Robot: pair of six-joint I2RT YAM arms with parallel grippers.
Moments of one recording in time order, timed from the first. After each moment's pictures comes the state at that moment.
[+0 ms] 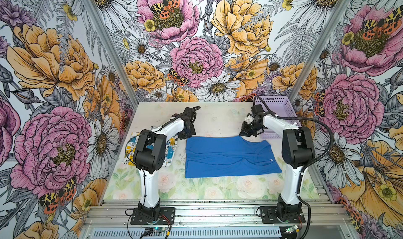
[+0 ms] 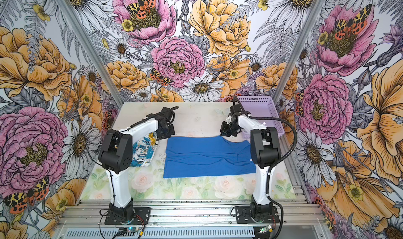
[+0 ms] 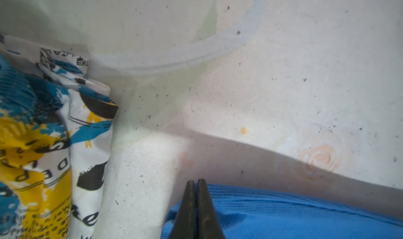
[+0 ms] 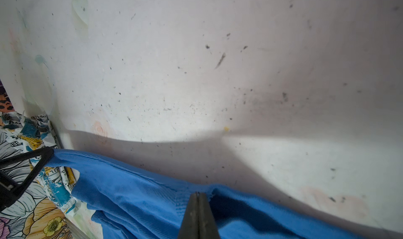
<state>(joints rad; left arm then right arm) -0.35 2.01 1.52 -0.76 -0.11 -0.61 0.13 2.02 1.52 -0.78 -0.45 0.40</state>
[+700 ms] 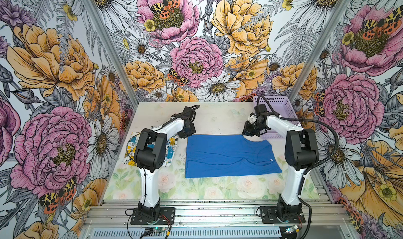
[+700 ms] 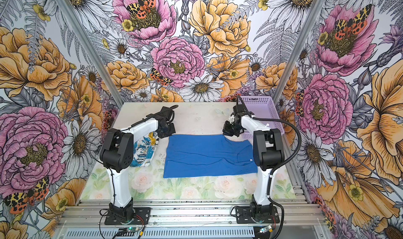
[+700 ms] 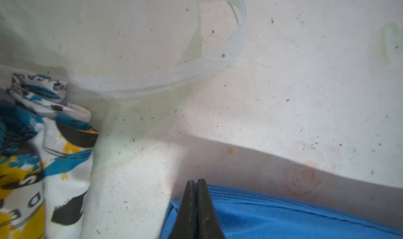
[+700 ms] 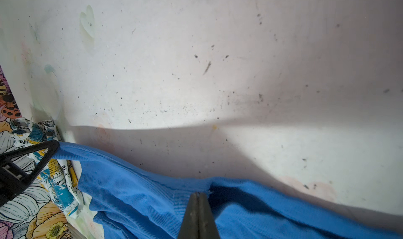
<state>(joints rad) -0.34 2.04 1.54 -0.68 -0.06 -0.60 0.09 1.99 1.49 -0.76 -0.46 0.40</state>
